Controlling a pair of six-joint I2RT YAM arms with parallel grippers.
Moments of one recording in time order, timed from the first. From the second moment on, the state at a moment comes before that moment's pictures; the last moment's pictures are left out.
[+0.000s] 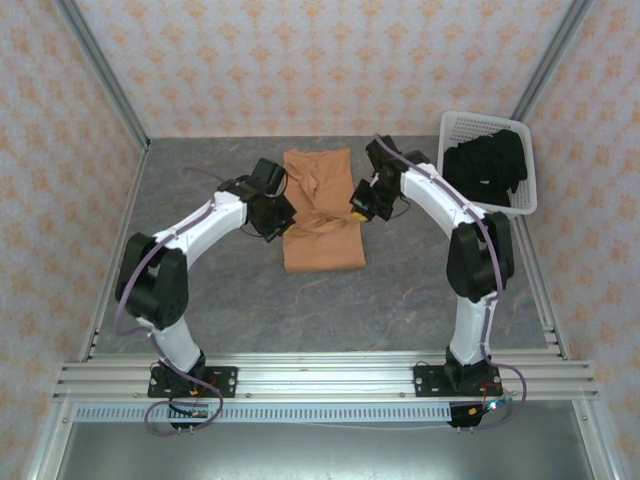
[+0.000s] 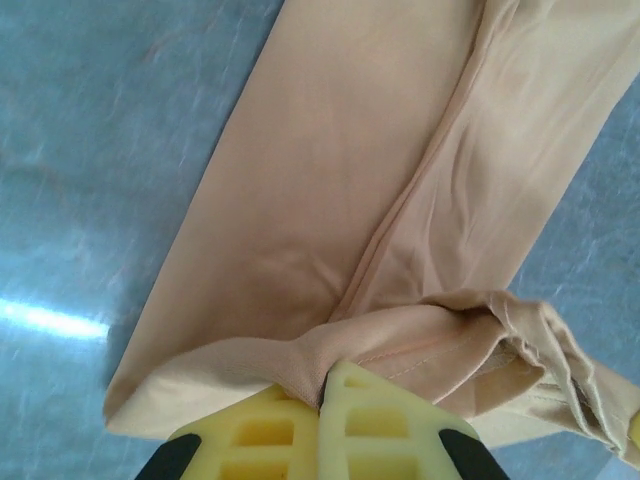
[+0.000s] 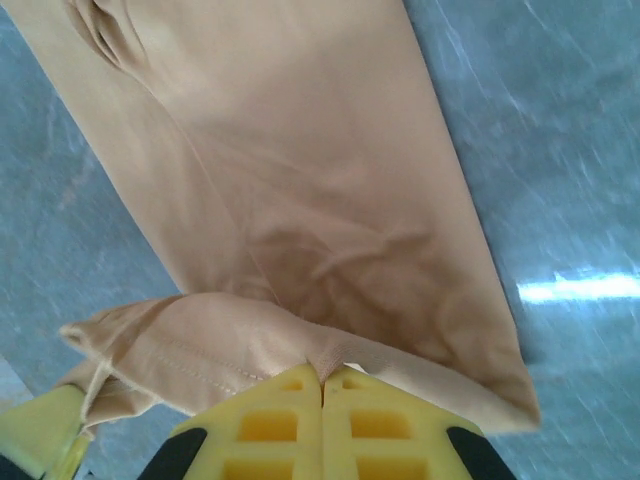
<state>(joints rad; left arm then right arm) -0.37 1.77 1.38 -0.74 0.18 -1.10 0.39 1.97 1.72 -0.99 -0.35 0.82</state>
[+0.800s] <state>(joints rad) -0.29 1.88 1.45 -0.71 0.18 -1.01 0.32 2.14 1.82 -0.99 -0.28 0.76</state>
